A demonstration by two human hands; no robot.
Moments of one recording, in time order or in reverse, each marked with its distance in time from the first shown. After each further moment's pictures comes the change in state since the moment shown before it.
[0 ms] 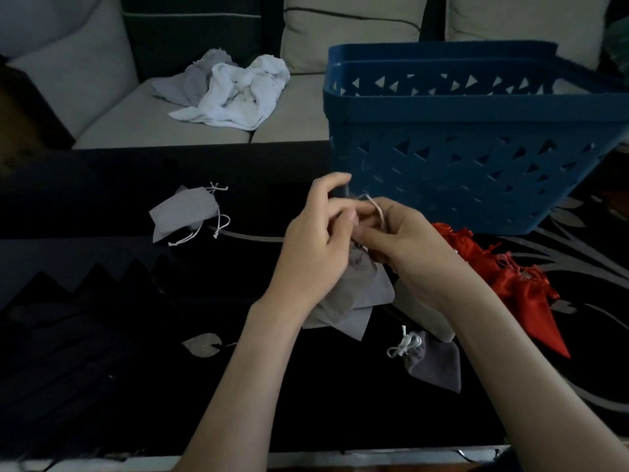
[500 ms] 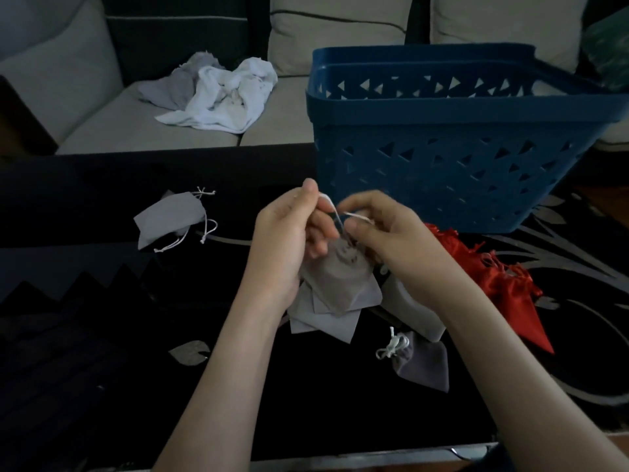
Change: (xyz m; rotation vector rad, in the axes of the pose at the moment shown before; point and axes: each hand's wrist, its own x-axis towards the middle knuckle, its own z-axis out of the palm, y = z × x) left_hand 0.014 0.014 -0.002 -0.604 0.144 -0.359; right_hand -0.001 -0.005 -0.008 -0.210 0.084 -0.117
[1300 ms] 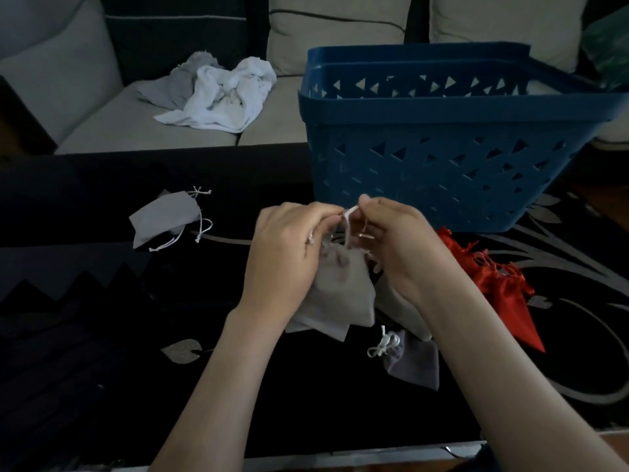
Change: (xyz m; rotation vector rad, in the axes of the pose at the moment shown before) left_hand -0.002 -0.025 -0.011 1.019 0.067 0.831; right_hand 0.005 0.002 0.003 0.526 0.147 0.307
